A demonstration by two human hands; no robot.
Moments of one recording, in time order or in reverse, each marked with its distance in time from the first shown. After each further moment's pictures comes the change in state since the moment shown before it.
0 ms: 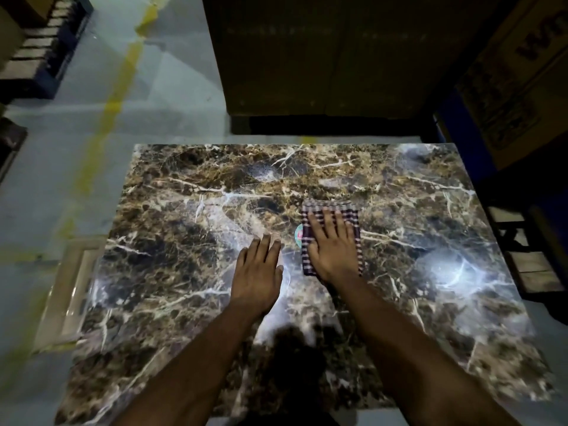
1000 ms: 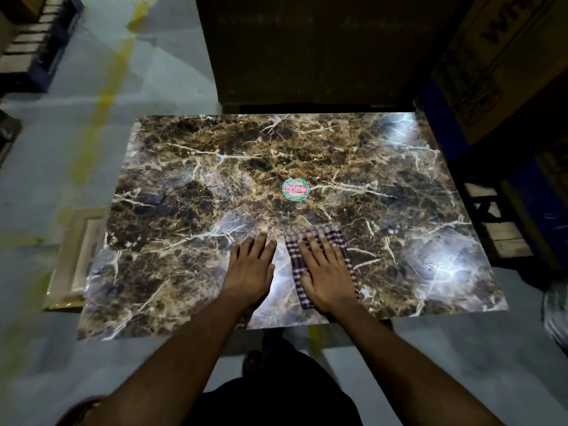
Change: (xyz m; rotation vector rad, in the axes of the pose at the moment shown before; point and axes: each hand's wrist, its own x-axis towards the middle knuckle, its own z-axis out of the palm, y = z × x) left_hand -0.116 0.013 0.023 0.088 -0.078 0.123; right_hand -0.191 -0.003 0.027 -0.016 -0.075 -0.134
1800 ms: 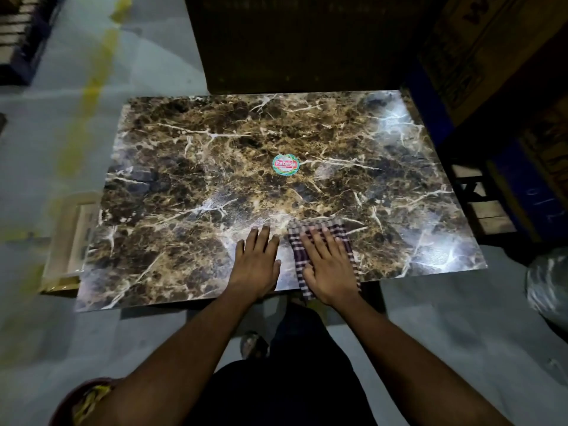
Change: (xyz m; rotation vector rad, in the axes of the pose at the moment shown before) left_hand -0.044 0.042 0.014 -0.042 -0.053 0.005; right_hand -0.061 0.001 0.015 0.017 0.027 0.055
